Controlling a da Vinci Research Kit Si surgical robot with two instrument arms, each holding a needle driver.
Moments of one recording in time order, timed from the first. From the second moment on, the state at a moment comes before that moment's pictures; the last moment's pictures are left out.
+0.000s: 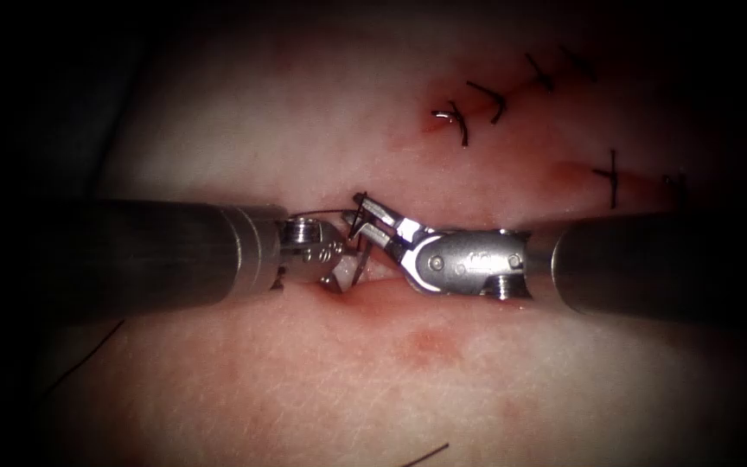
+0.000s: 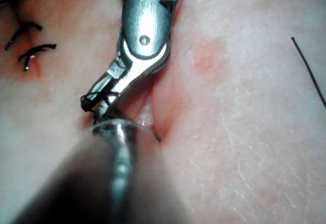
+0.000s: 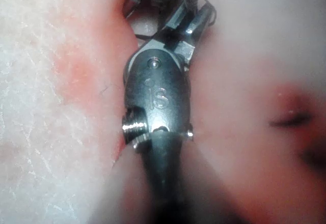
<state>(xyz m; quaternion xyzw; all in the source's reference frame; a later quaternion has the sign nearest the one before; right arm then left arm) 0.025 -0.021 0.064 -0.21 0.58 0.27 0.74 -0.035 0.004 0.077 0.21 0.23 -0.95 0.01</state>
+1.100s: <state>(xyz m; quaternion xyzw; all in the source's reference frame) 0.023 -0.018 0.064 -0.16 0.57 0.31 0.74 -0.034 0.002 0.066 0.32 0.12 -0.94 -0.07</state>
